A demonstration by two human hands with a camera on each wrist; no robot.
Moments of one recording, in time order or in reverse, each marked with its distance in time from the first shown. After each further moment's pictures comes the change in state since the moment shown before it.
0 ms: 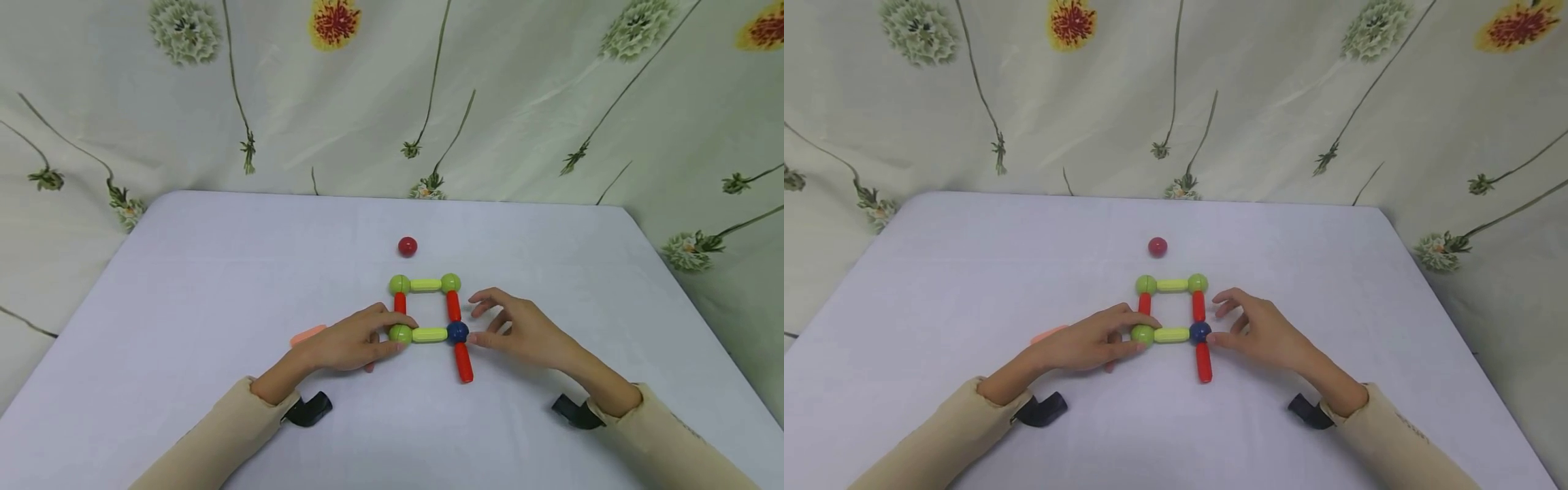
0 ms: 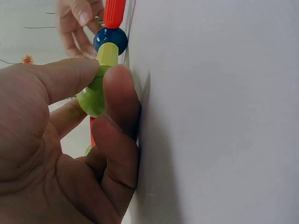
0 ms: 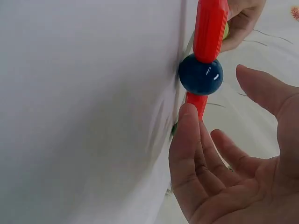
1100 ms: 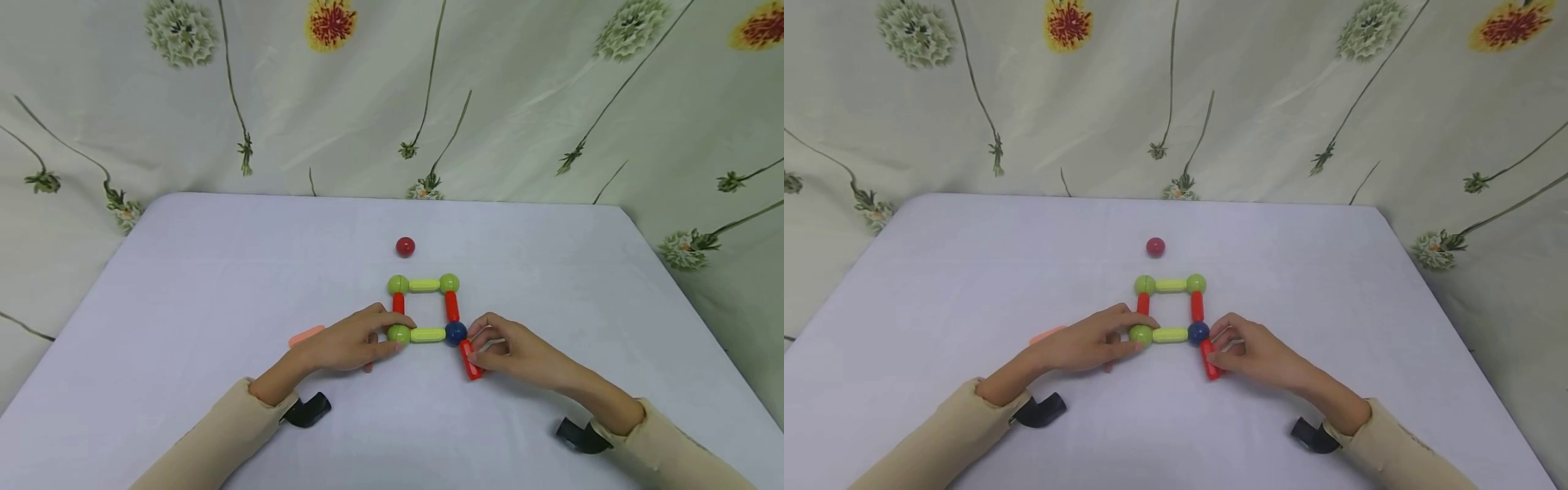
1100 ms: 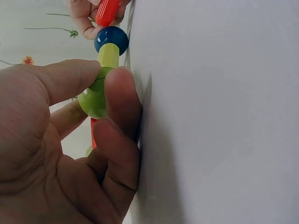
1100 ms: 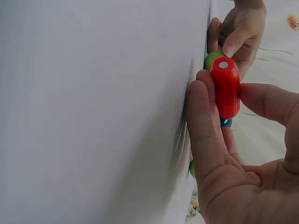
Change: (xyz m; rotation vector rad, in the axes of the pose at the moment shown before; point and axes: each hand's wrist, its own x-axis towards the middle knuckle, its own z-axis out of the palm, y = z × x) left_hand 0.000 0.001 -0.001 0.008 0.006 0.011; right_hand -0.020 -0.003 0.013 0.283 -0.177 0.077
